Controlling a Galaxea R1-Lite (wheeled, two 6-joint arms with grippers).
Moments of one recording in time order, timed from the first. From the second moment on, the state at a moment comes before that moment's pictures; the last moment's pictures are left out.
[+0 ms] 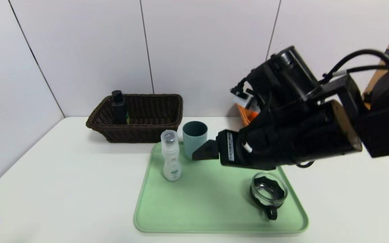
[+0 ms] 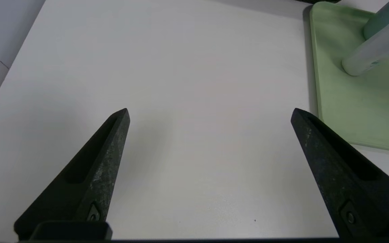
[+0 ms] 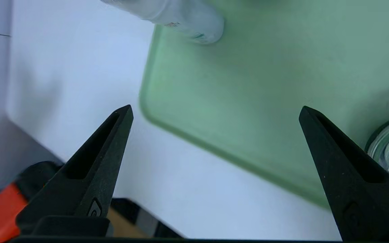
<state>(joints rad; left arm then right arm) -0.19 0.57 -0.64 0.49 0.21 -0.30 0.83 1.72 -1.39 0.40 0.03 0.61</state>
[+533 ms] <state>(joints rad) -0.19 0.54 -0.64 0.50 0.21 -0.30 0.99 1.71 -0.90 -0.45 -0.23 0.41</state>
